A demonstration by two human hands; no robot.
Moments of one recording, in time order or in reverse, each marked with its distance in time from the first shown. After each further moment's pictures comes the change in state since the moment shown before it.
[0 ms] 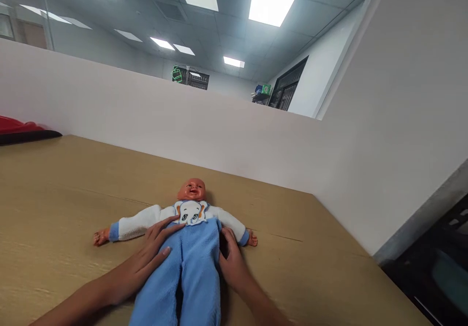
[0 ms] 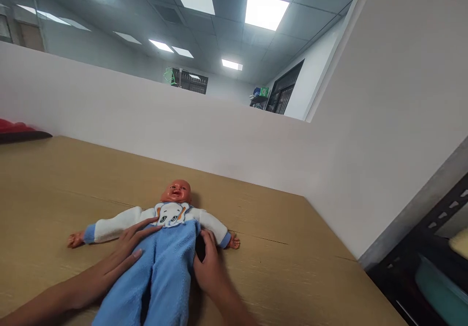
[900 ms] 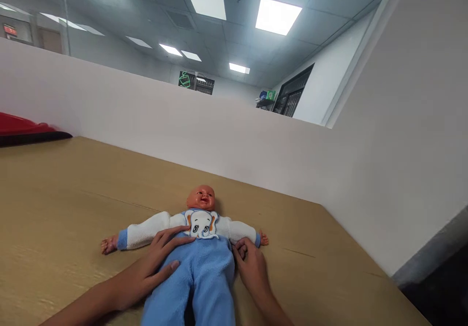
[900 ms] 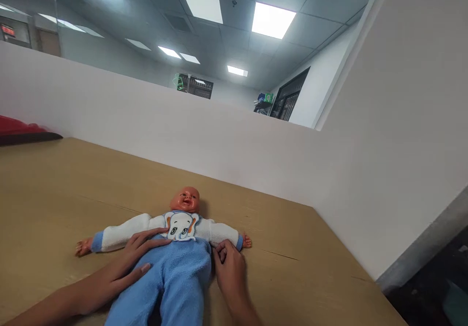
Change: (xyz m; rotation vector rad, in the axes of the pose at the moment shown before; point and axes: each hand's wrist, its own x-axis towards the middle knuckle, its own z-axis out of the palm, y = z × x) left_hand 0.007 -0.009 -0.012 -0.037 -0.059 0.104; right_hand 0.022 0.010 -0.027 -0.496 0.104 0.052
